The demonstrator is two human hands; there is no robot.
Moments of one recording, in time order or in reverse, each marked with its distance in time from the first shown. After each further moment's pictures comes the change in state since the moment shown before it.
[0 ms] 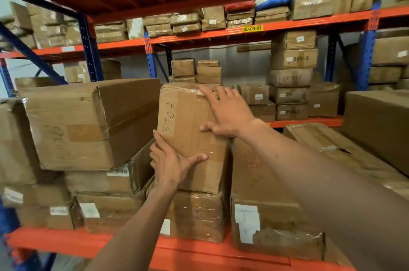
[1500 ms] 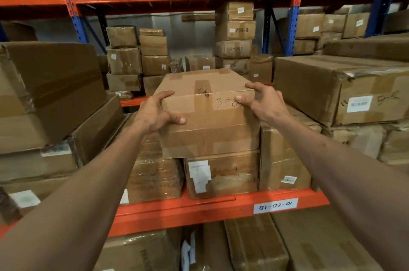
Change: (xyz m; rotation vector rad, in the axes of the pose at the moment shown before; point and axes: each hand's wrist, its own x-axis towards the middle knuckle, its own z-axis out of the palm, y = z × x) left_hand 0.002 0.070 0.012 -0.133 -0.536 0.236; right_hand -0.181 0.084 -0.048 0.613 0.014 0.910
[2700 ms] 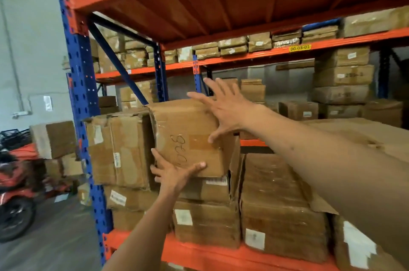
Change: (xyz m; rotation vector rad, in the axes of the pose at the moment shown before) left_hand -0.110 -0.187 -0.245 -0.178 0.593 -0.461; right_hand -0.053 -0.384 0.233 -0.760 -0.202 -1.049
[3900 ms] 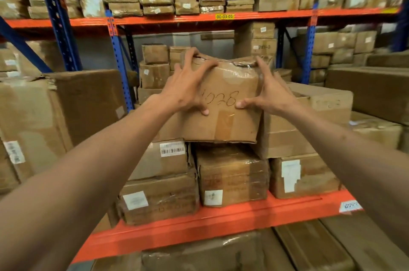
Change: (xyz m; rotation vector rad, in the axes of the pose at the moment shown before) left_hand 0.023 0.135 0.061 0.507 -0.394 1.243; right_hand -0.134 0.060 0.064 0.512 0.232 0.925
